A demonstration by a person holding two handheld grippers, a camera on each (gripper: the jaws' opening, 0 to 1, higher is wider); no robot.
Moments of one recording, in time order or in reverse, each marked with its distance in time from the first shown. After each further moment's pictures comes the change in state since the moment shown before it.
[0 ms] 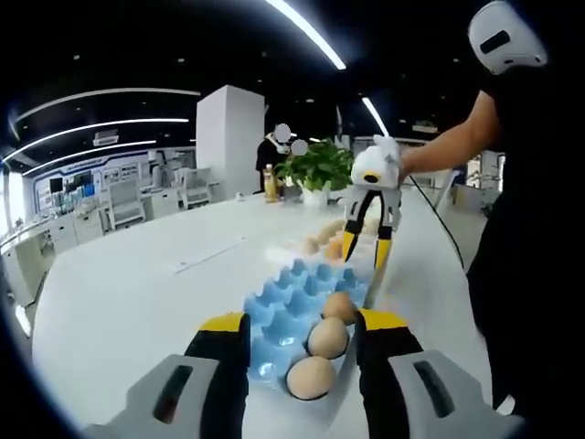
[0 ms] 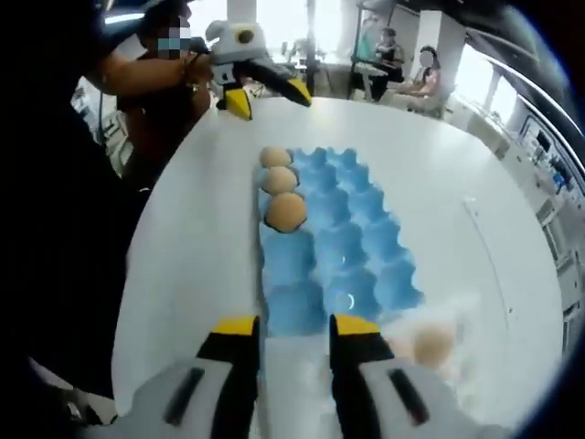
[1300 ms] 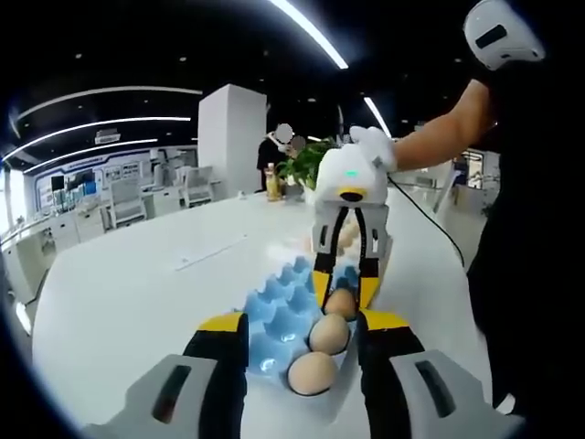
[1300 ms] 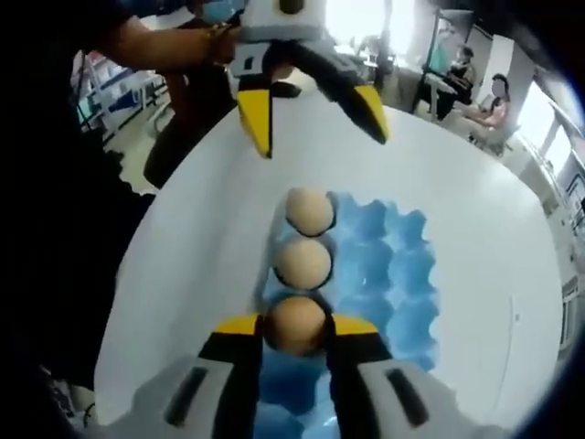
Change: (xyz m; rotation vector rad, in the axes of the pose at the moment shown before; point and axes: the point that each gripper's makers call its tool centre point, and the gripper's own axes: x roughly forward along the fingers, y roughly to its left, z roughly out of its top) left arm -0.004 0.003 -0.003 -0.005 0.003 0.012; right arm 0.078 0.017 0.085 -0.269 0.055 0.185
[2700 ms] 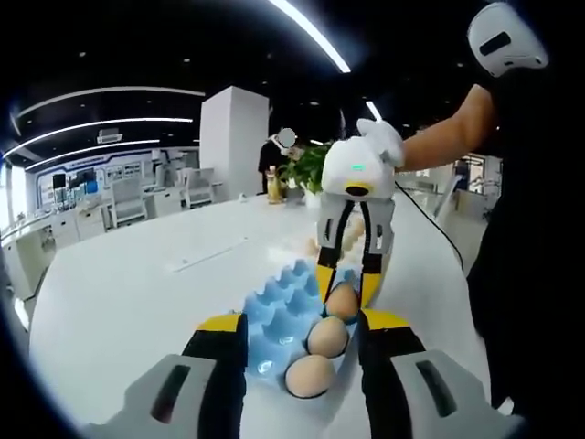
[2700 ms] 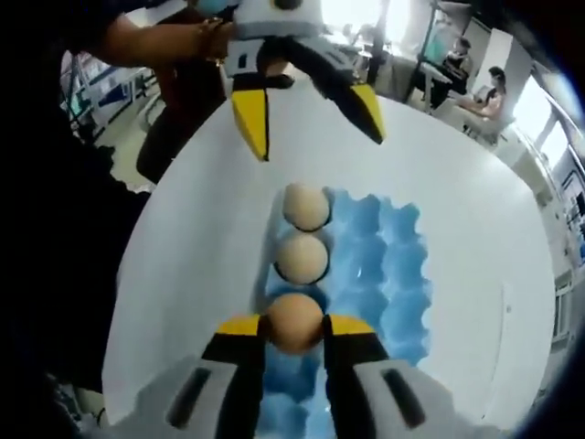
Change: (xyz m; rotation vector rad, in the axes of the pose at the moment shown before) left arm 0.001 -0.002 0.001 -0.017 -0.018 0.001; right arm -0.006 -0.001 0.000 0.019 0.082 -0.029
